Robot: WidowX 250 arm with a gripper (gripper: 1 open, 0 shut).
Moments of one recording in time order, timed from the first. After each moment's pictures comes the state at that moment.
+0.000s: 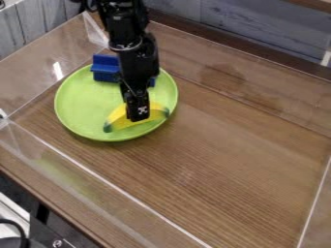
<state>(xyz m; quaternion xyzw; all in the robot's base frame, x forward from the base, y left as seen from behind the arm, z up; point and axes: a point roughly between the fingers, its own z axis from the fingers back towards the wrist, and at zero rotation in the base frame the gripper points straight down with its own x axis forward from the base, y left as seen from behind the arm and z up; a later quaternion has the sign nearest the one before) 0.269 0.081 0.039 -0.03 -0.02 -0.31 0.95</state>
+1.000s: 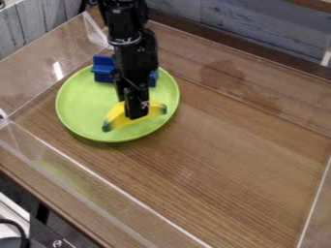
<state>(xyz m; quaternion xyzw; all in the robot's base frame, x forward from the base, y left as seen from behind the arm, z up) 0.270 0.069 0.049 -0.04 0.01 -0.27 0.96</state>
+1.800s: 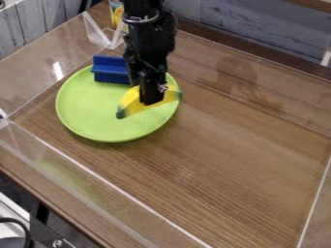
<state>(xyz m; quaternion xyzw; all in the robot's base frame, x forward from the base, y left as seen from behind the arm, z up) 0.272 0.061 0.076 -0.04 0.00 -0.23 0.97</state>
